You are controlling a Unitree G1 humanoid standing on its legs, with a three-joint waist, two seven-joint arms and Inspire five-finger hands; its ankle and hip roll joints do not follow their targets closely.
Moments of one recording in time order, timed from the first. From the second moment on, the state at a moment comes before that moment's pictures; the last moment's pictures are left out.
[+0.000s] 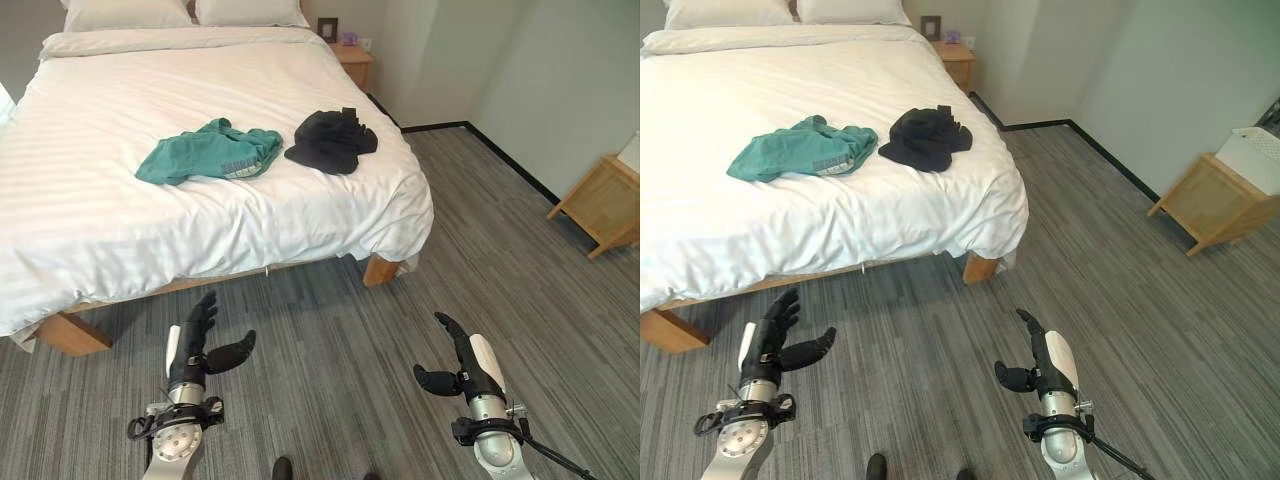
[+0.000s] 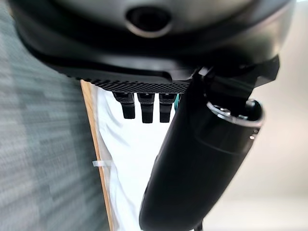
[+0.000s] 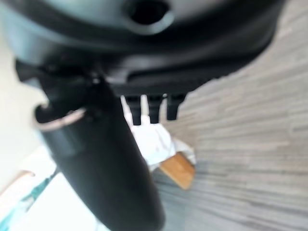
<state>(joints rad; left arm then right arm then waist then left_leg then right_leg) 0.20 0.32 -0.01 0.19 -0.21 -0.24 0.26 0.16 -0.34 0.09 0.22 -0.29 -0.12 -0.30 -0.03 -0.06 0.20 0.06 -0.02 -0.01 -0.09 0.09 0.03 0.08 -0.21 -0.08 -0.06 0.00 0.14</state>
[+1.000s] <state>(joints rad) 0.18 0.25 -0.12 0.31 -0.16 -0.18 0.19 0.22 -0.44 0.08 0.23 -0.29 -0.09 -0.26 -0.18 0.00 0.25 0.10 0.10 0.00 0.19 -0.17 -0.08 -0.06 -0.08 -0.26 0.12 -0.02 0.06</state>
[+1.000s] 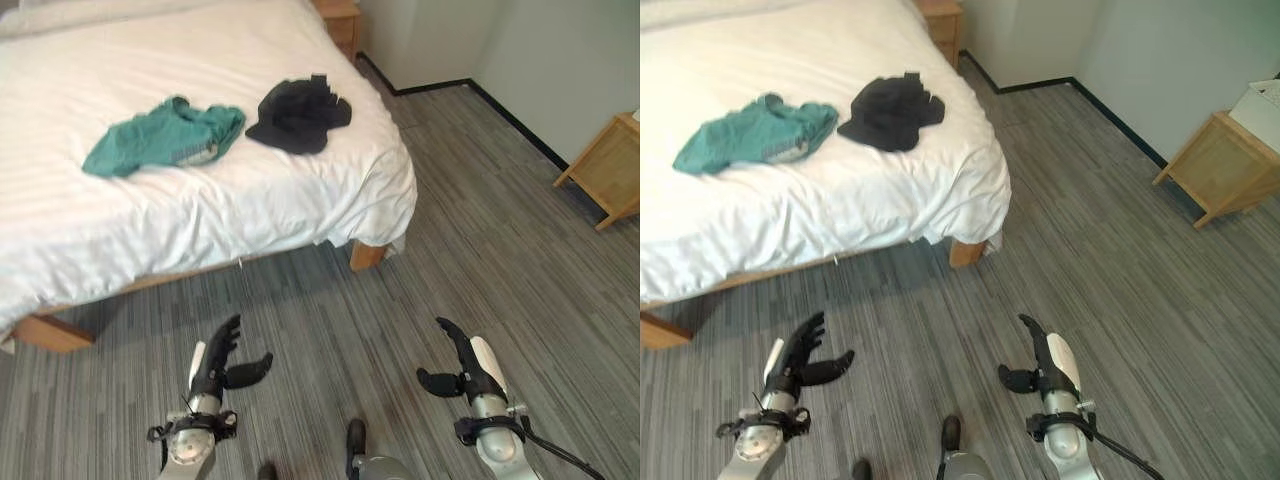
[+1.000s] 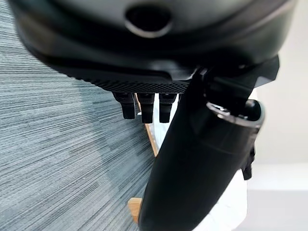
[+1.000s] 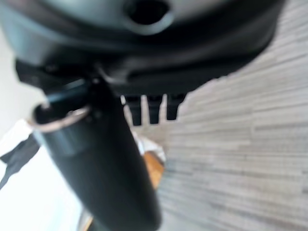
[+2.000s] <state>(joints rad) 0.11 0.36 -0.17 0.31 -0.12 -0.16 0.21 0.16 -0.56 -0.03 -0.07 -0.49 -0.07 -0.33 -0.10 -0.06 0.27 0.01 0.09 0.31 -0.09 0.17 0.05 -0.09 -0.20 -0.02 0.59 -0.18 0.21</state>
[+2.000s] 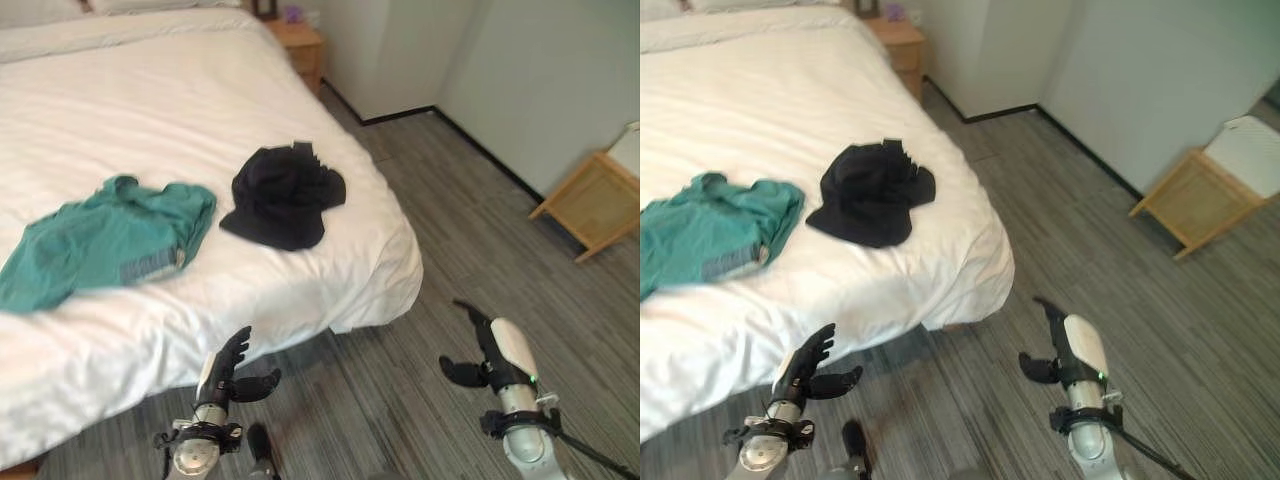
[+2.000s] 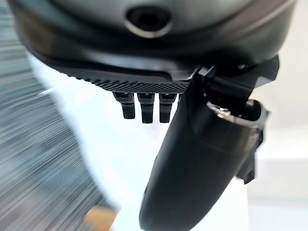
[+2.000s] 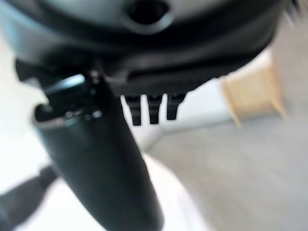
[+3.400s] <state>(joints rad) 0.10 0.21 -0.03 1.29 -0.24 -0.20 0.21 -1.04 -0.59 0.66 1.02 -0.40 -0.02 -0.33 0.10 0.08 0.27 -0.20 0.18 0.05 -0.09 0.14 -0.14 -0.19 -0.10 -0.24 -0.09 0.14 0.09</state>
